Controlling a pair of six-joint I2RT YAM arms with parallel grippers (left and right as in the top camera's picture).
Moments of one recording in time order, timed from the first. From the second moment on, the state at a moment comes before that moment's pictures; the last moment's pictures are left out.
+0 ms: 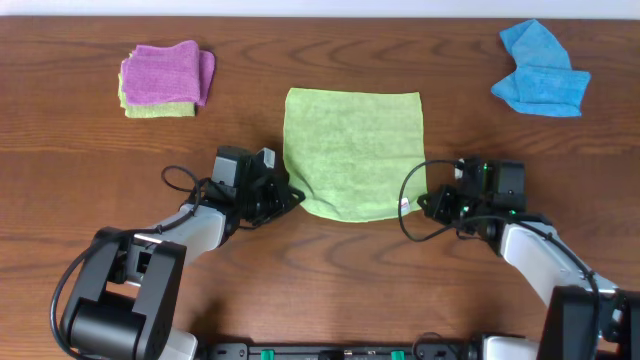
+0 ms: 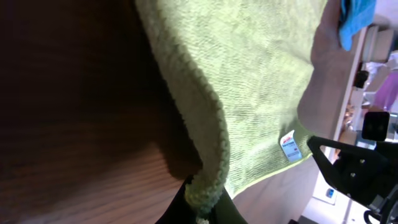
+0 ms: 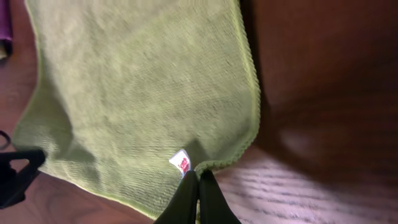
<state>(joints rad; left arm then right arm) -0.27 1.68 0.62 0.15 0.68 -0.79 -0.05 1.47 0.57 -0.17 -0.54 0.42</state>
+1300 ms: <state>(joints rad) -0.19 1.68 0.93 0.05 0.70 -0.73 -0.05 1.49 0.89 -0.27 -0.50 0.42</state>
